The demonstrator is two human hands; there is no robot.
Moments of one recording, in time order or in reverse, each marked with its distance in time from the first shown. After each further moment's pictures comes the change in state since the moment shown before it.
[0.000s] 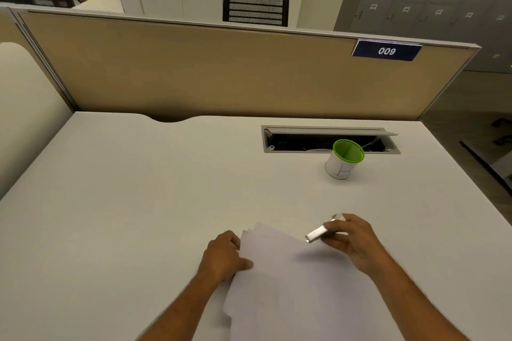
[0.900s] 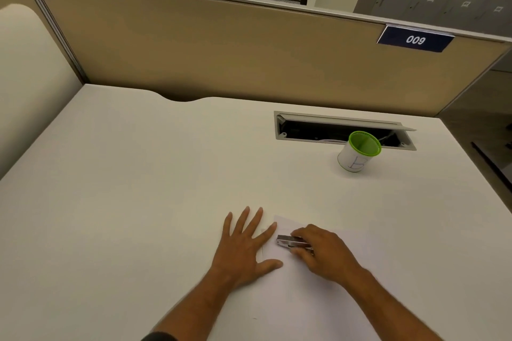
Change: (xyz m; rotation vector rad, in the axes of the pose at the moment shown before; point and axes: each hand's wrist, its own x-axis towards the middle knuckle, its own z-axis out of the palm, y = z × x) left_hand 0.009 -0.035 0.046 0.689 0.197 0.610; right_hand -0.003 0.065 0.039 -1.442 -0.306 -0.669
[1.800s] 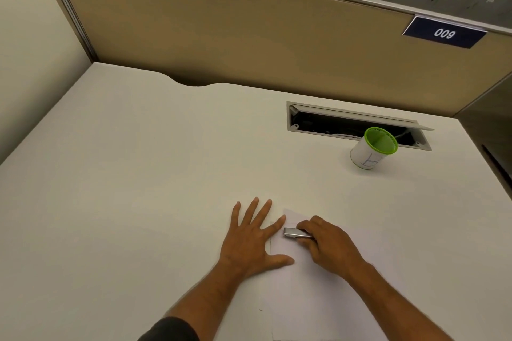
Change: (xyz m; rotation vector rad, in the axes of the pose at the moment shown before) left_hand 0.002 0.002 0.007 -0.055 0.096 -0.022; right_hand 0.011 -0.011 0.000 -0.089 -0.051 -0.009
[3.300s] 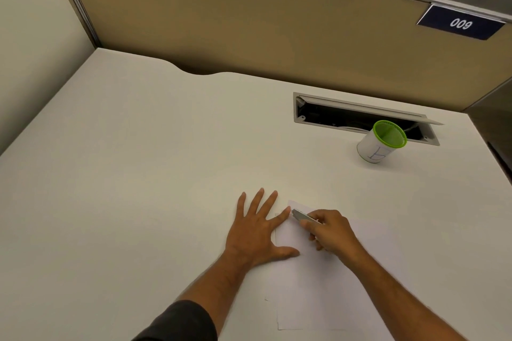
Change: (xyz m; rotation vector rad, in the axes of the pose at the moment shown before) left_hand 0.001 0.001 0.003 -0.007 0.020 -0.002; right_hand 0.010 -0.025 -0.015 0.613 -0.005 0.505
